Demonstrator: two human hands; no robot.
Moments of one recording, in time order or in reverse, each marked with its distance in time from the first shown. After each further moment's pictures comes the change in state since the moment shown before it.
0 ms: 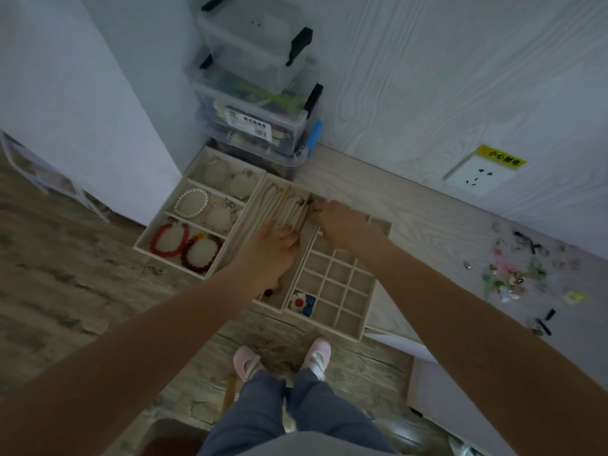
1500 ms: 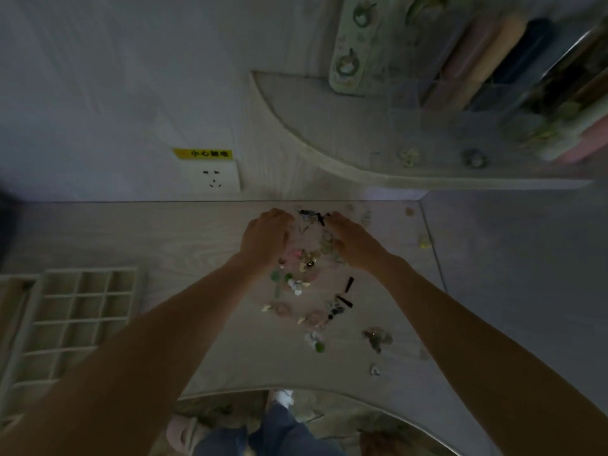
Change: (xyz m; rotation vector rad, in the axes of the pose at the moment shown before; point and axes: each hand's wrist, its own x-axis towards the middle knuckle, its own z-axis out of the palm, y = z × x) left_hand 0.282 0.264 -0.177 -0.641 0.322 -0.008; right_hand -0.248 0.349 0.130 0.714 0.069 0.532
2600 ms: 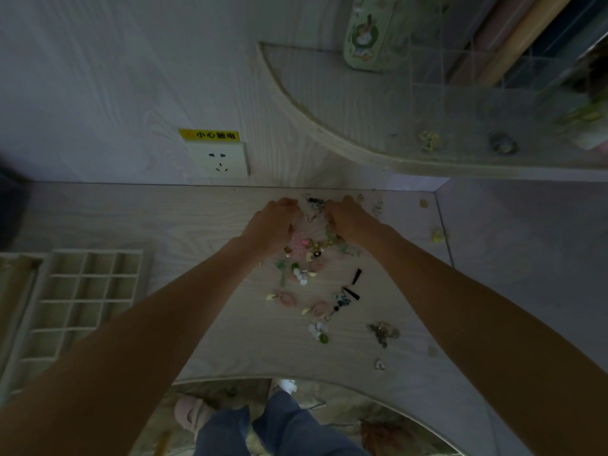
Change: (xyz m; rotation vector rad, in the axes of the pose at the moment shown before) left_hand 0.005 -0.008 0.003 -0.049 -0.102 0.066; right_hand 0.035 -0.018 -0.006 -0.202 -0.029 0.015
